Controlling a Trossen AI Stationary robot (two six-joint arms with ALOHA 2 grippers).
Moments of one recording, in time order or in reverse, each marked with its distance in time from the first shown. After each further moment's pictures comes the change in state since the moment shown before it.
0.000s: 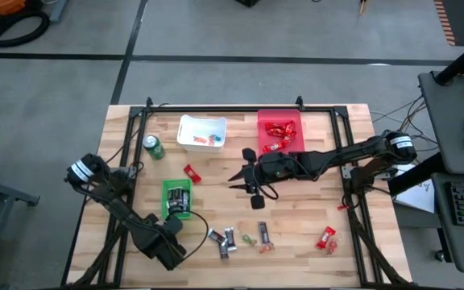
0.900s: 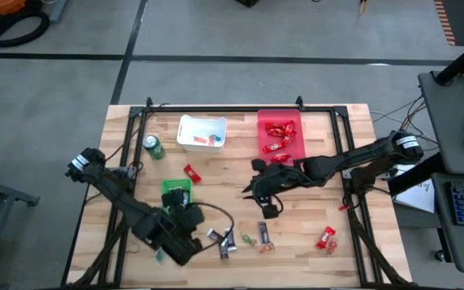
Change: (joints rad) left arm 0.143 -0.044 0.580 -0.406 -0.480 0.610; right arm 0.079 -0.062 -0.013 -0.282 0.037 0.075
